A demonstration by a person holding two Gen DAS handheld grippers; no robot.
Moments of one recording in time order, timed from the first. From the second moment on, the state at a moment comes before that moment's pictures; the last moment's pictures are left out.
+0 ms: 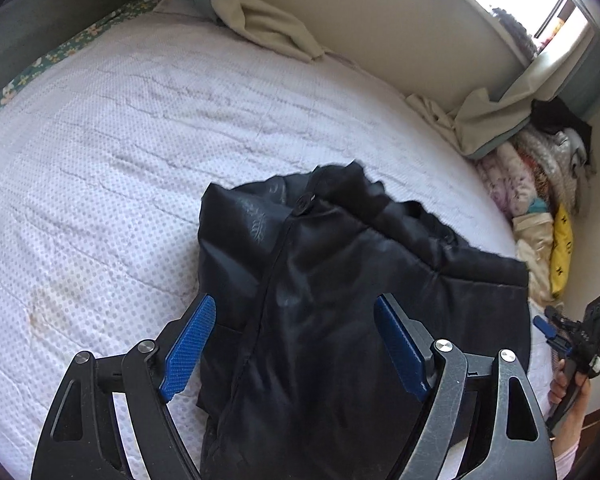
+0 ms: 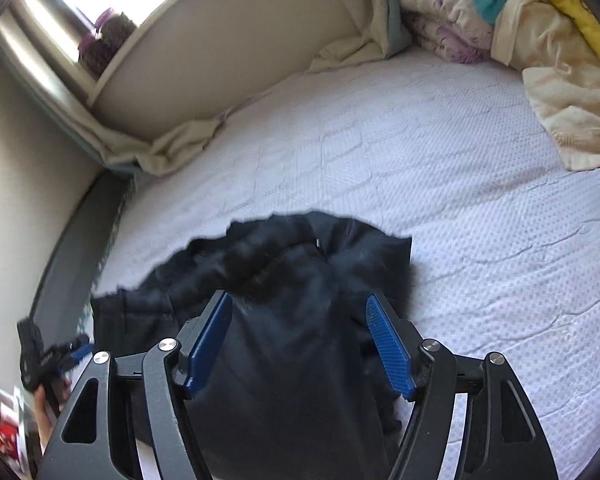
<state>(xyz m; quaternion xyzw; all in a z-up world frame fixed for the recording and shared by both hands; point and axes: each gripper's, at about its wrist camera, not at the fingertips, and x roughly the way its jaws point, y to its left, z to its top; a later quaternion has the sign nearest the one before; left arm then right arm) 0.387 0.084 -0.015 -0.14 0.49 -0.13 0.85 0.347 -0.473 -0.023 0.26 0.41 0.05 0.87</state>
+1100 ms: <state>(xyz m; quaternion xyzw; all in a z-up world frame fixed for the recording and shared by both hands) 0.372 0.112 0.009 -0.15 0.46 -0.10 0.87 0.345 -0.455 -0.047 0.18 0.48 -0.05 0.86</state>
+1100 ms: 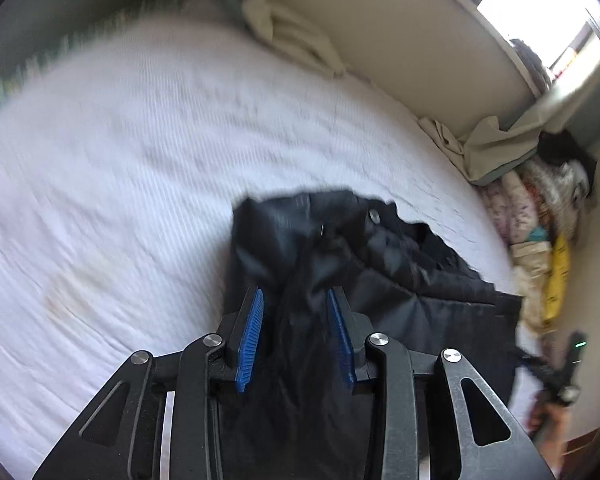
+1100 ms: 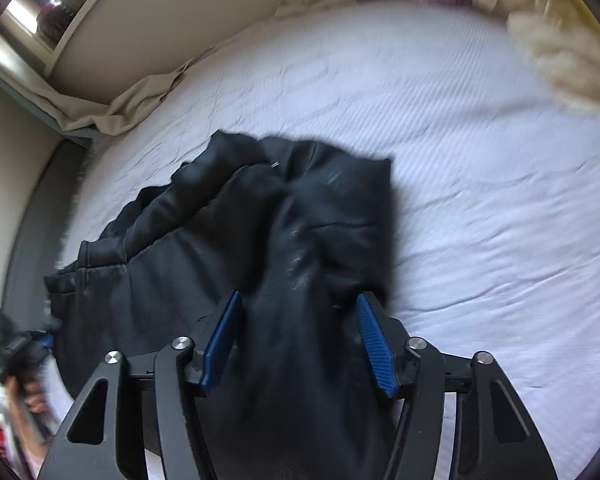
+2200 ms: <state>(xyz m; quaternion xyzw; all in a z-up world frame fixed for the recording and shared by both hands) 0.395 0.037 -0.081 0.05 0.48 -0.03 0.87 0.385 -0.379 -0.111 0.00 0.46 -0.04 0.89</state>
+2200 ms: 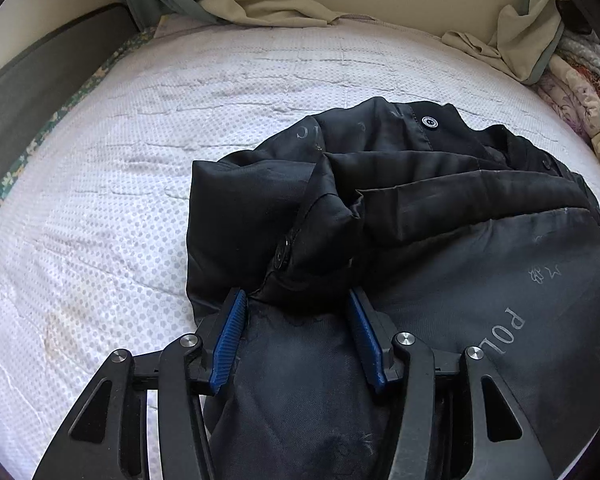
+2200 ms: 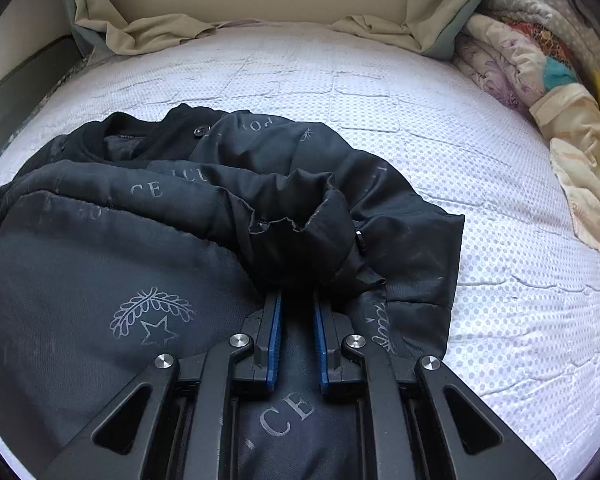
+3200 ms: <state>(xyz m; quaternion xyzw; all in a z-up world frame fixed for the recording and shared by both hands) 0.379 0.027 -0.011 0.02 0.43 -0.05 0.90 0.392 -0.388 -0.109 0.03 0.46 -0.03 0.89</state>
